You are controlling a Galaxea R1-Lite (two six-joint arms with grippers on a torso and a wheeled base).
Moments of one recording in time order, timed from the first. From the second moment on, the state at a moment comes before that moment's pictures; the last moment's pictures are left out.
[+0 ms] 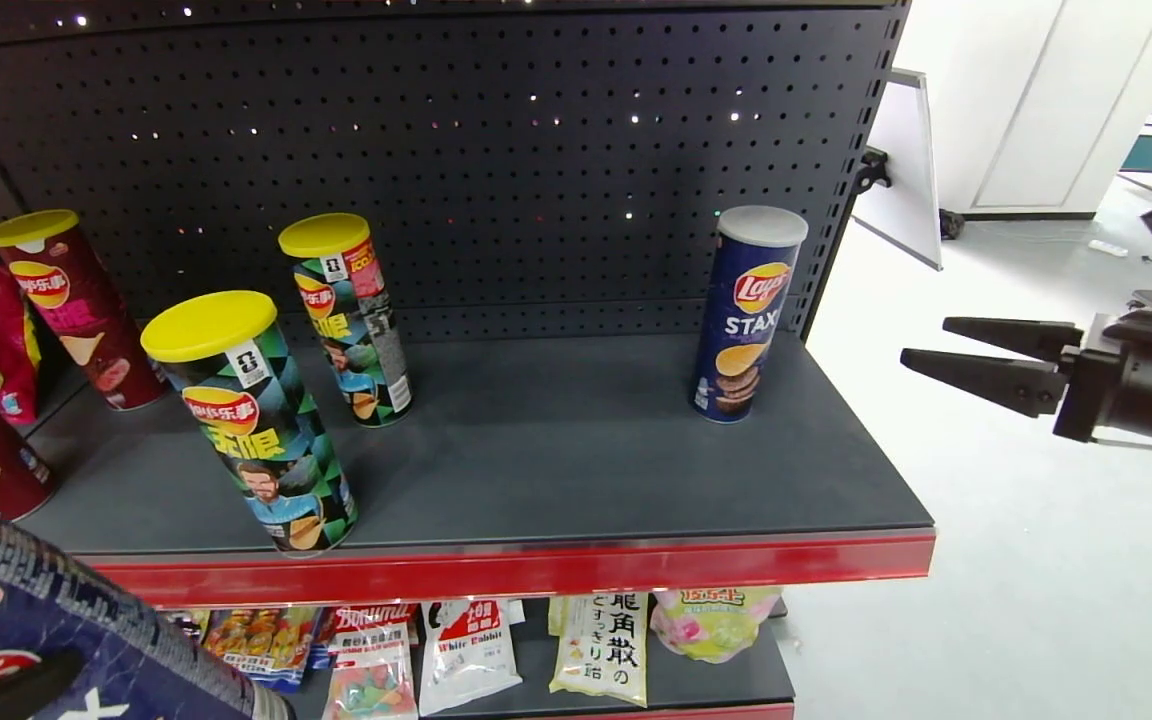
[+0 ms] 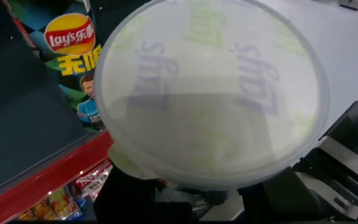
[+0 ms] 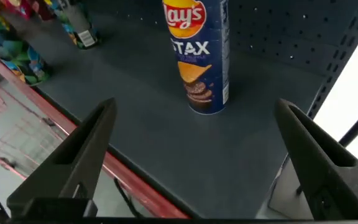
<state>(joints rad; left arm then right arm) -0.16 0.67 -0.57 0.13 -0.51 0.09 0.00 1.40 -0.73 -0.47 0.70 -0.04</state>
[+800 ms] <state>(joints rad) -0.18 0.79 -0.60 0.07 -0.51 0.09 -0.03 1.74 -1.00 -0.47 0.92 -0.06</state>
